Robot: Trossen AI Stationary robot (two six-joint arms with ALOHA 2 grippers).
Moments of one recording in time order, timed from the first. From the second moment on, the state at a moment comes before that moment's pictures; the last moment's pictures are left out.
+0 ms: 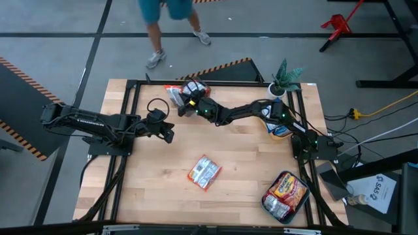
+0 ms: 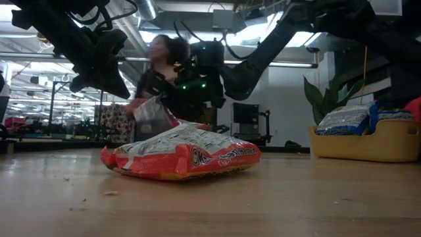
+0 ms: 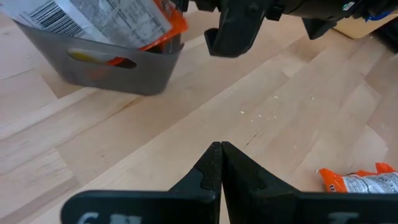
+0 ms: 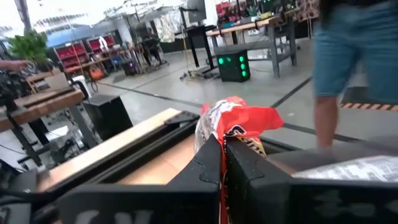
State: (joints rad) left arm -0.02 0.90 0.48 -0.33 -0.45 -0.81; right arm -0.23 2.41 1.58 0.84 0.40 0.28
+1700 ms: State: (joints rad) left arm -0.25 0.95 0.38 0.13 -0.32 -0.75; right arm -0.11 1.90 1.50 -0.85 -0.17 0.19
